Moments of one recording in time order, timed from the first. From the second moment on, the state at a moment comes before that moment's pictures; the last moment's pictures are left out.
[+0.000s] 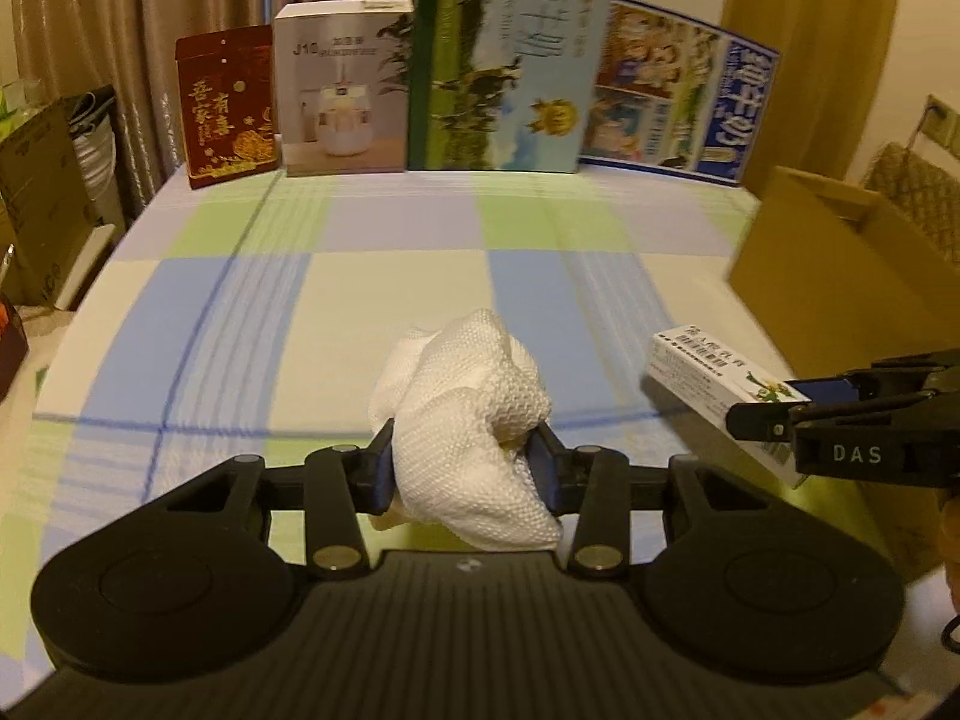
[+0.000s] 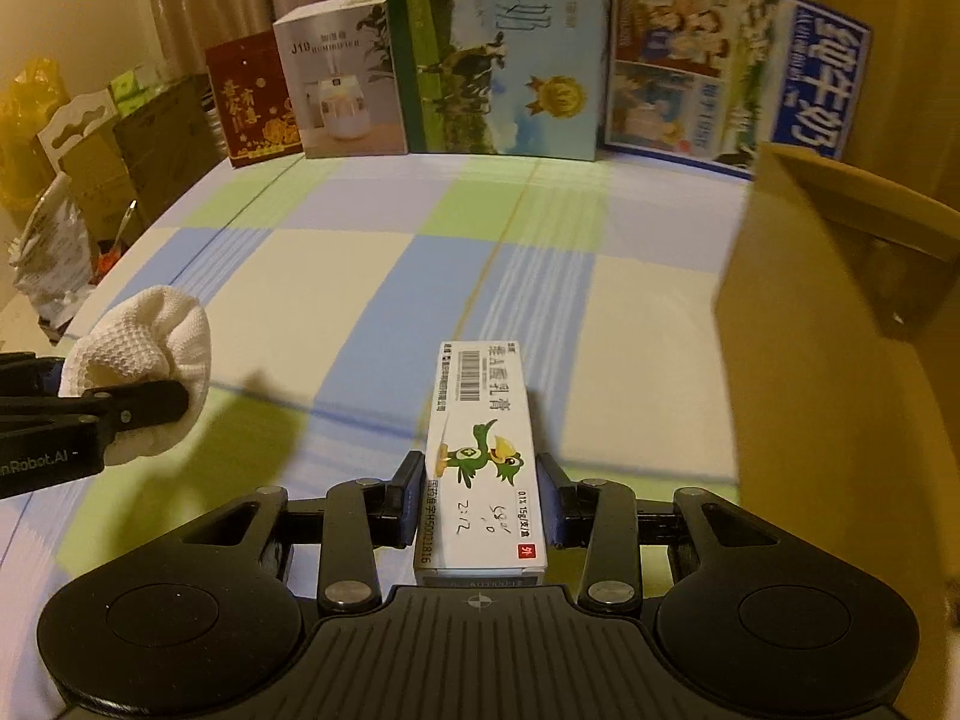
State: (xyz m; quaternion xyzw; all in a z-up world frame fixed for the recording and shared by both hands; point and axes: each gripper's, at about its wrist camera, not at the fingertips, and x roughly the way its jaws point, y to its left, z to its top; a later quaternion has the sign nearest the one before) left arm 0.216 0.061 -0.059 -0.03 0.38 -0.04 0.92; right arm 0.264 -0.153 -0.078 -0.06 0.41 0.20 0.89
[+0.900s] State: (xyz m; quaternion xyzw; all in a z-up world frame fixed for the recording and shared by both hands) left arm 0.157 0.031 -0.073 -0.05 0.40 -0.07 0.91; right arm 0.249 -0.164 -0.115 -0.10 0.49 0.22 0.84
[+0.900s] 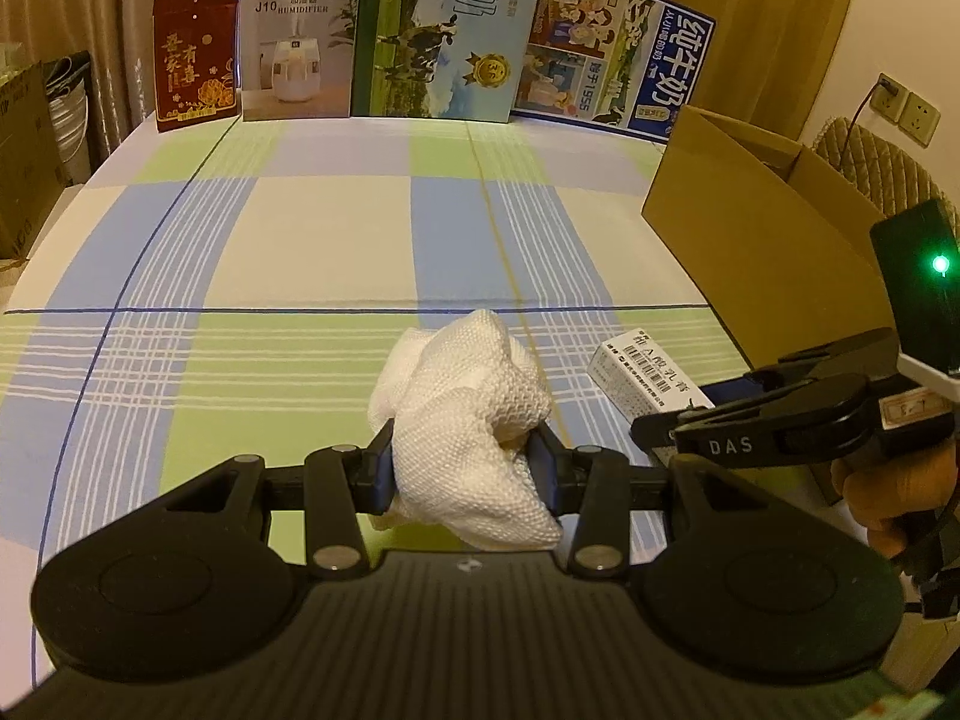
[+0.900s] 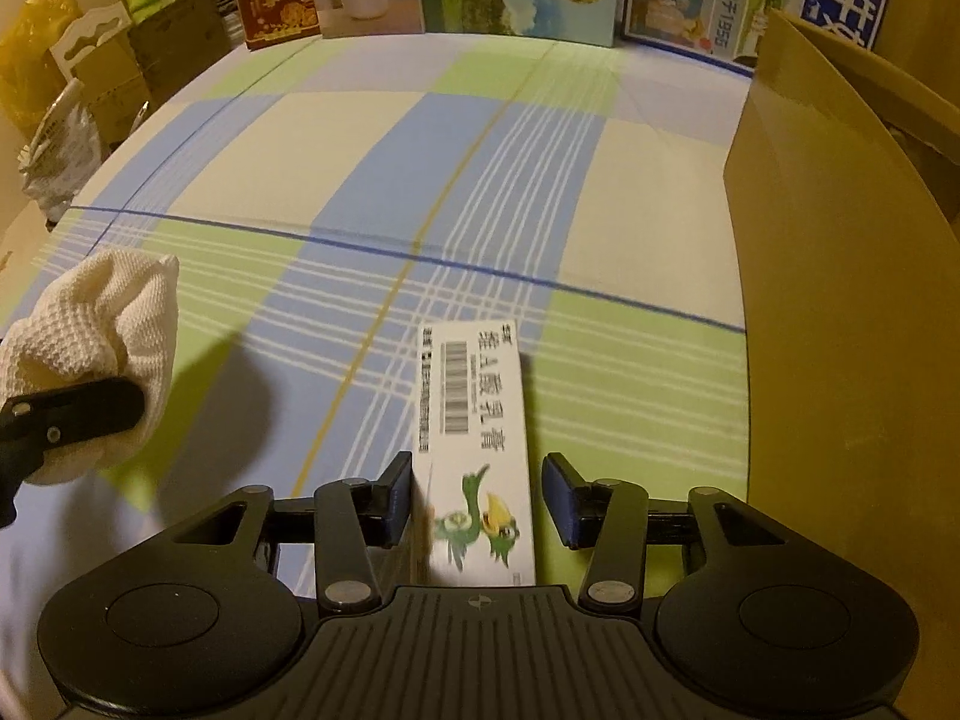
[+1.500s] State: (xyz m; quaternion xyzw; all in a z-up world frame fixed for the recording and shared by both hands) left arm 0.121 0.025 -0.042 -0.08 0.37 -0.07 0.92; right arm 0.186 -0.183 -0.044 -0.07 0.41 0.22 0.88
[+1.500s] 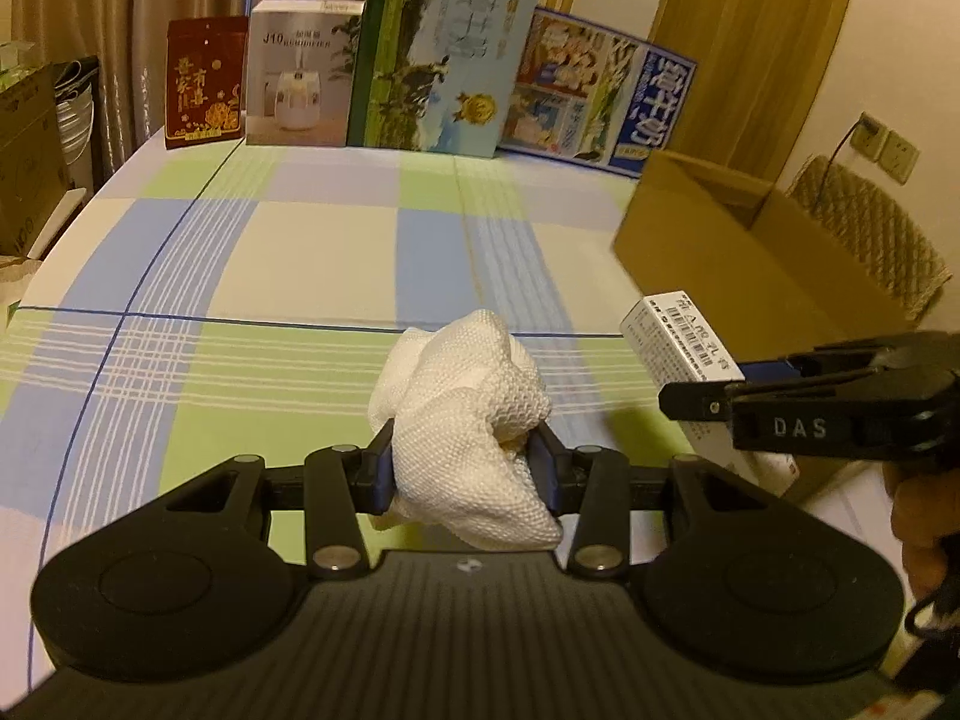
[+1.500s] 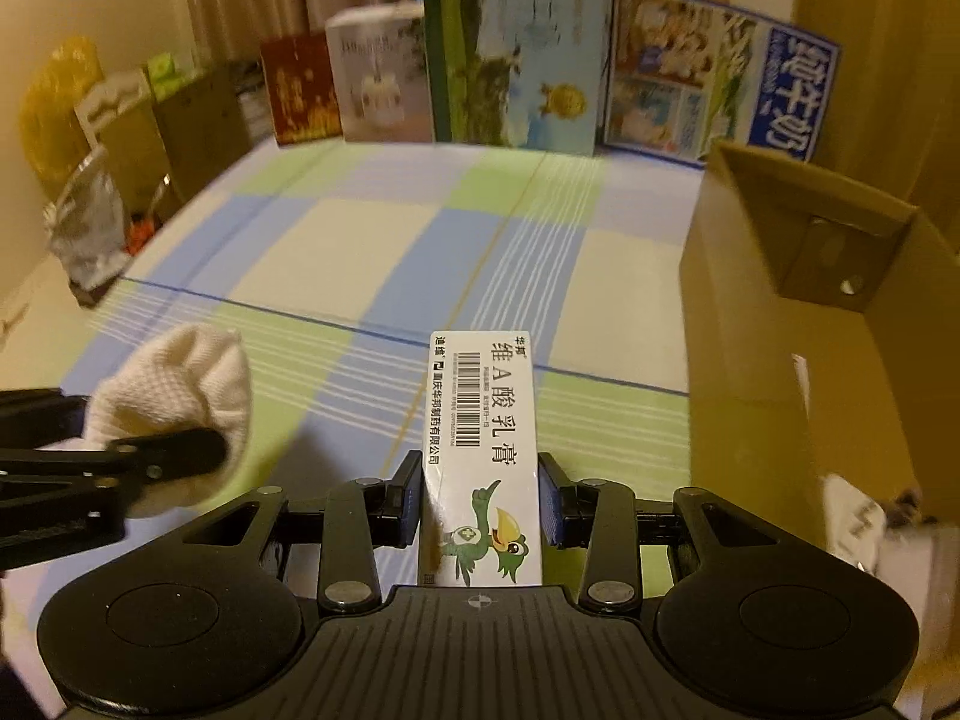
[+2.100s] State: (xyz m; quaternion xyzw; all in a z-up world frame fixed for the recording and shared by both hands) left arm 0.008 -0.072 0.029 -0.10 0.33 -0.13 0.93; right arm 0.046 -0.291 0.038 -0.02 0.36 0.14 0.92
